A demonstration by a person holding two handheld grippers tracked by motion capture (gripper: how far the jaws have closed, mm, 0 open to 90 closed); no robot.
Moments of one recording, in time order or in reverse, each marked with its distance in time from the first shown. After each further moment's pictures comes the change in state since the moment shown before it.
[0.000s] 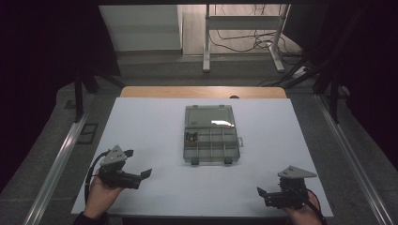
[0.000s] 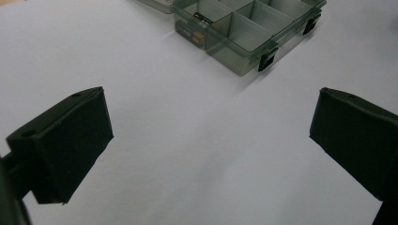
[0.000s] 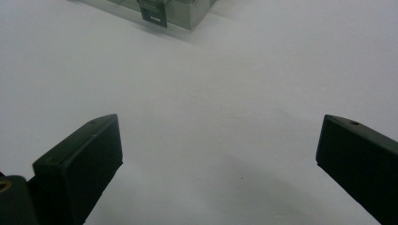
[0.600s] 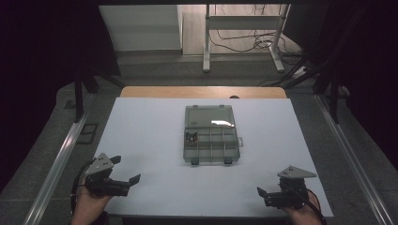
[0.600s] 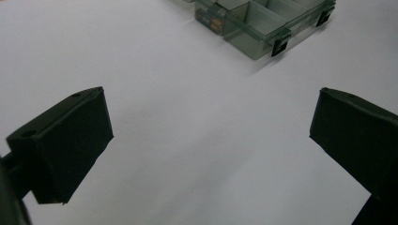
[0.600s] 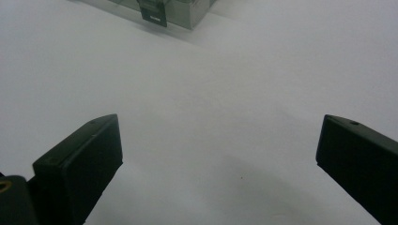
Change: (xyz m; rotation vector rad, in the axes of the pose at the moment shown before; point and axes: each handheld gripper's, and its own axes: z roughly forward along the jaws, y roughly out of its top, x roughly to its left) left arm 0.003 -0.024 -0.027 -0.008 0.059 -0.036; right arm 0.000 0.000 0.000 0.001 -0.001 -0.001
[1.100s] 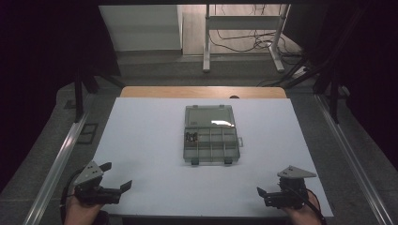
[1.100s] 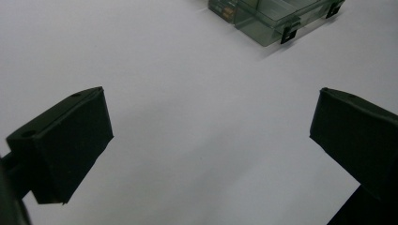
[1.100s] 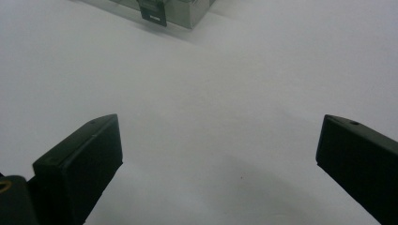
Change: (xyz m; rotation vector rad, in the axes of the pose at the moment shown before) left arm 0.001 -0.022 -0.020 -0.010 0.039 -0.027; right arm 0.000 0.000 0.000 0.002 -0.003 -0.003
